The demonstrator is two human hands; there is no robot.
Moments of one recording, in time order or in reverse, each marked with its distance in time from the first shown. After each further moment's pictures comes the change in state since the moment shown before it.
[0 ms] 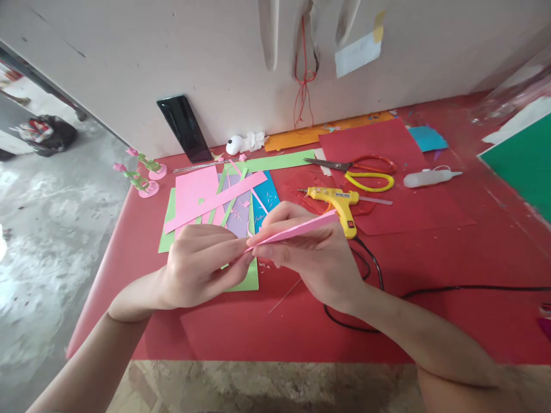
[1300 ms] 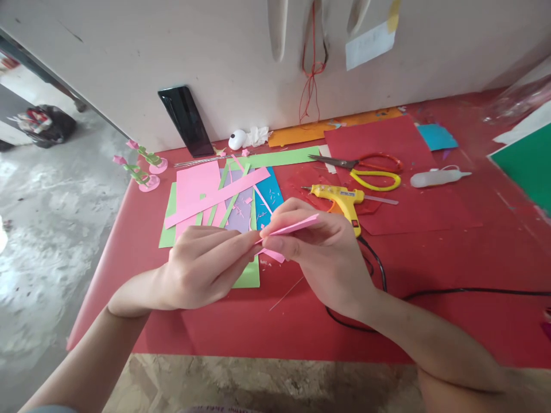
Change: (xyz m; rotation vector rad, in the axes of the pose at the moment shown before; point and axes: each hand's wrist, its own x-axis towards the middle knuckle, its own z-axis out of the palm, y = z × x) left_hand -0.002 0.003 0.001 0.121 0.040 0.026; right_hand -0.001 -0.004 0.004 0.000 0.090 0.109
